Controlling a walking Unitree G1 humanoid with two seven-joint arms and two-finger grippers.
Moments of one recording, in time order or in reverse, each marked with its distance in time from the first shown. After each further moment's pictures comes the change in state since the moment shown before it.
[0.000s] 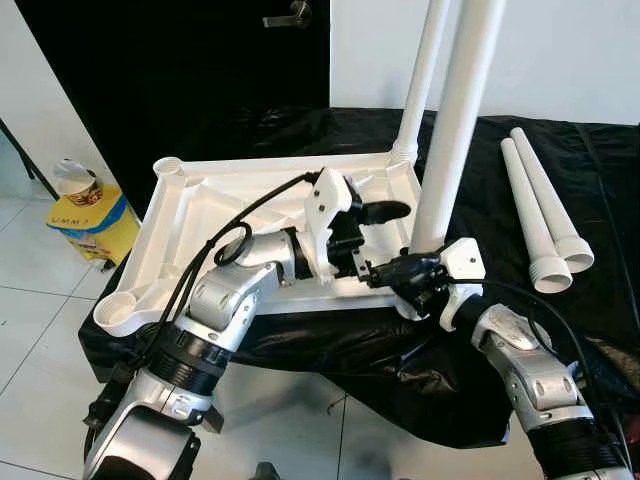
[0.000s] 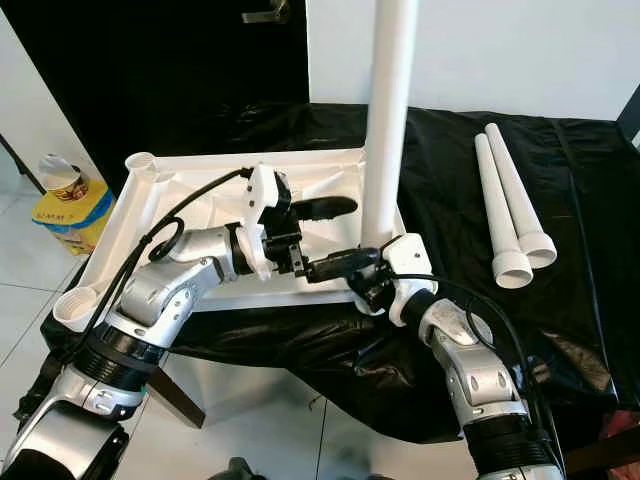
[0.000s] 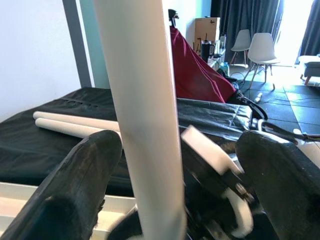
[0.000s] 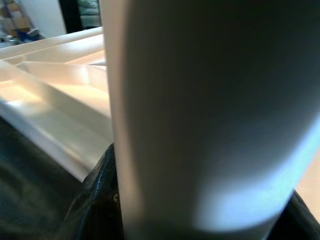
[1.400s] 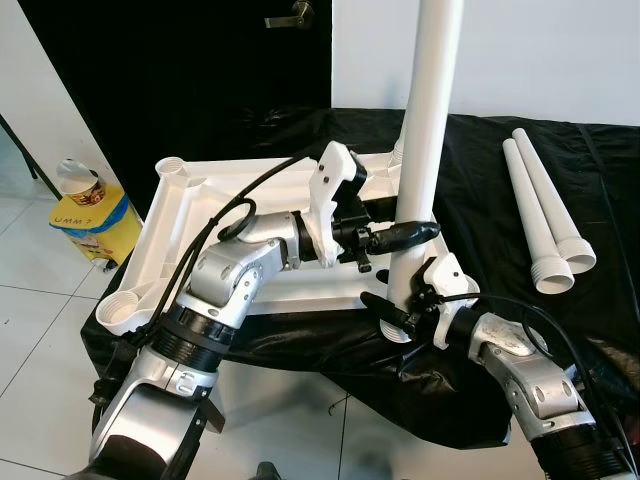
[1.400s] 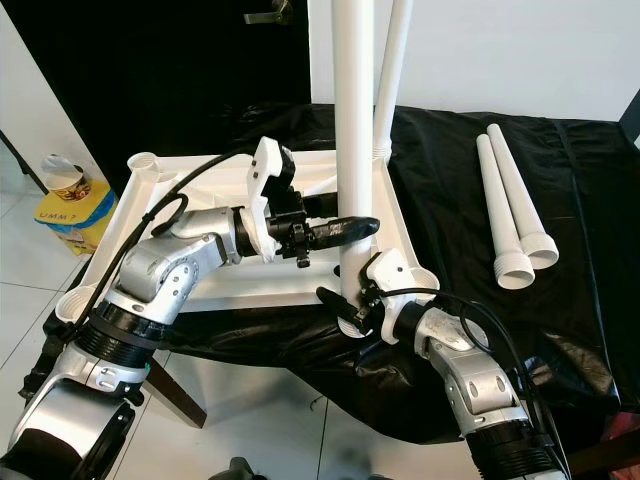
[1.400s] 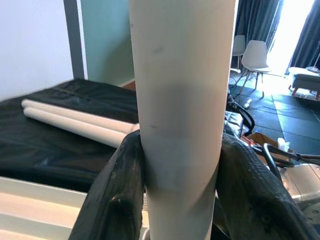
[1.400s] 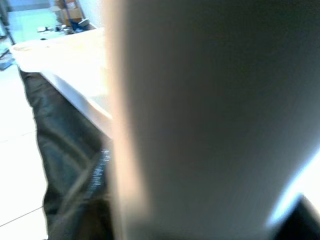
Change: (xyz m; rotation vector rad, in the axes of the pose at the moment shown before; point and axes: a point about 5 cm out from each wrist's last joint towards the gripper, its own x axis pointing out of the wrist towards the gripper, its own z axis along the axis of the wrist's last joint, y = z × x) left arm 0.009 0.008 0.010 -0.126 0.020 -0.026; right arm 0.003 0.011 0.003 -0.002 0.018 0.118
